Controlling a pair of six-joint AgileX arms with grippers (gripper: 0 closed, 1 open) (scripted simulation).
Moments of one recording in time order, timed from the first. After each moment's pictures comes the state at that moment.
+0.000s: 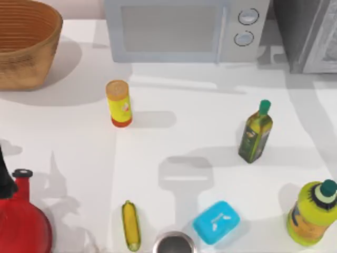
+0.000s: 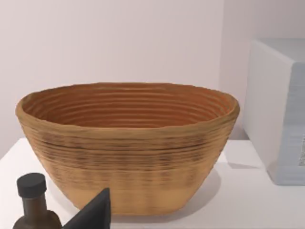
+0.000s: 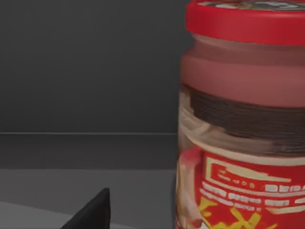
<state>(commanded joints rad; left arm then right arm) 0.00 0.00 0.00 0.00 0.00 0.00 0.18 1.32 1.74 -0.42 0.20 0.02</state>
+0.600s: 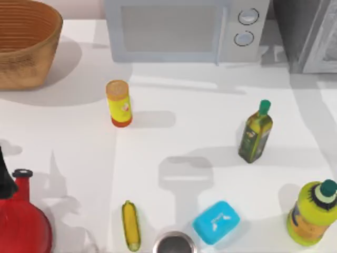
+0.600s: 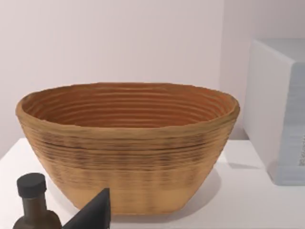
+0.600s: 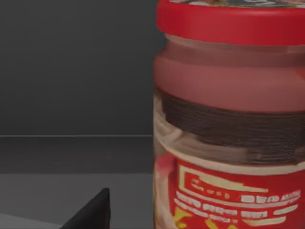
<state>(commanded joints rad) 0.00 0.00 0.00 0.00 0.00 0.00 0.13 1.34 1.75 -0.41 0.15 0.02</state>
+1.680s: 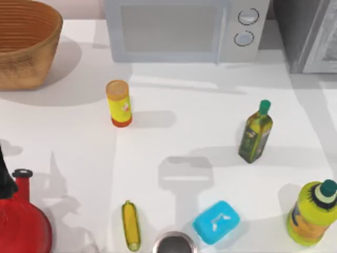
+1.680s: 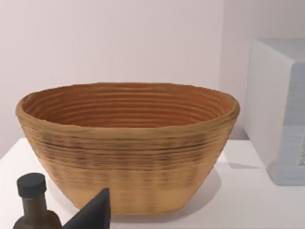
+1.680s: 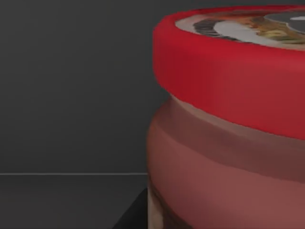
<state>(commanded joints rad) 0.00 0.00 0.00 0.00 0.00 0.00 0.10 1.55 1.92 -0.37 0.12 0.02</state>
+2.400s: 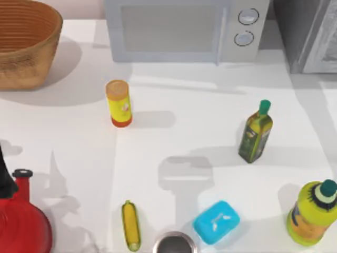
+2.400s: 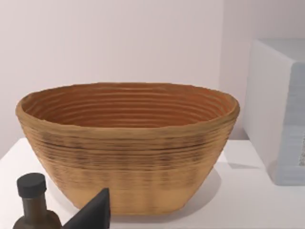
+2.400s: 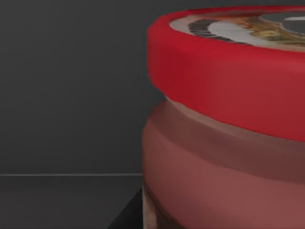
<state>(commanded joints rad) 0.00 0.00 0.00 0.00 0.00 0.00 0.10 1.55 1.92 -0.37 0.12 0.02</state>
